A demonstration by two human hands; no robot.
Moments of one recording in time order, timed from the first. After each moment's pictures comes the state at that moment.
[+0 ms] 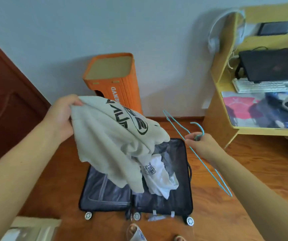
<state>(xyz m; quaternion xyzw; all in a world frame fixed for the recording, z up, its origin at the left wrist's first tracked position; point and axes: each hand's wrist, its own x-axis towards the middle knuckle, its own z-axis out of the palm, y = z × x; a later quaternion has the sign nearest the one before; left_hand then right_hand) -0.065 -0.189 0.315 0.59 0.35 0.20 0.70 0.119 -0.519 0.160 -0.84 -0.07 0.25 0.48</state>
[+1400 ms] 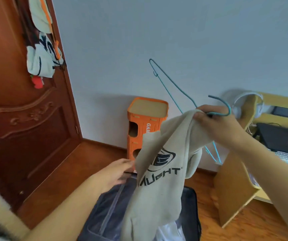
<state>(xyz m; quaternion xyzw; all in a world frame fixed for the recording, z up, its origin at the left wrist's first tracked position) -0.223 -0.162 0.242 0.65 0.35 -0.01 0.68 -0.024 -0.387 0.425 -0.76 -0.47 -0.02 0.45</state>
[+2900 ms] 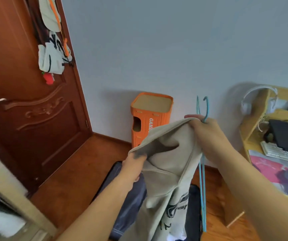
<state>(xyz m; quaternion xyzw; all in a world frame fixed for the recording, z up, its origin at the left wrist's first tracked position) -0.148 -0.263 0.242 0.63 0.47 0.14 0.61 0.000 -0.402 0.378 -0.77 -0.27 0.13 0.56</state>
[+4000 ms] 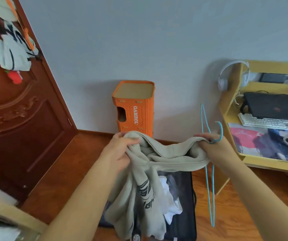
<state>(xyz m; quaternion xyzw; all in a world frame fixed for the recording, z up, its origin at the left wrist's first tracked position) -0.146 -0.261 0.270 0.45 0.35 0.16 0.80 0.023 -0.506 0.277 -0.85 -0.20 0.11 0.47</state>
